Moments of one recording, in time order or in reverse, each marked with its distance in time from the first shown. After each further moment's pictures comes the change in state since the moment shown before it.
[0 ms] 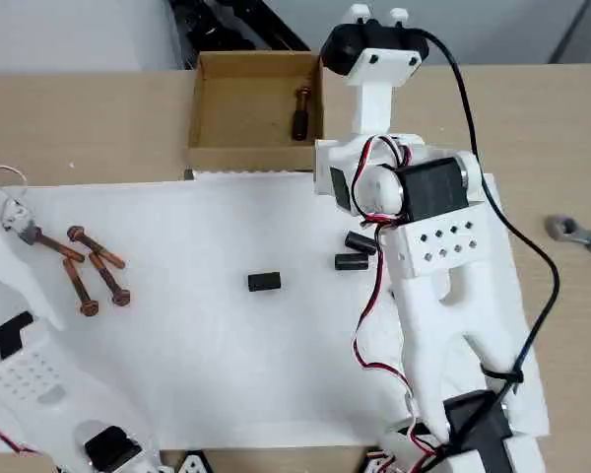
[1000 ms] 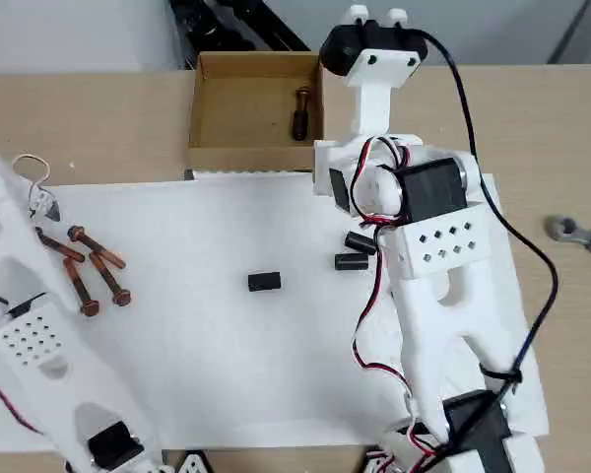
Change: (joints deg) left arm 3.8 16.7 -14.3 -2.2 9.8; right arm -0.1 0.0 0.0 0.0 0.0
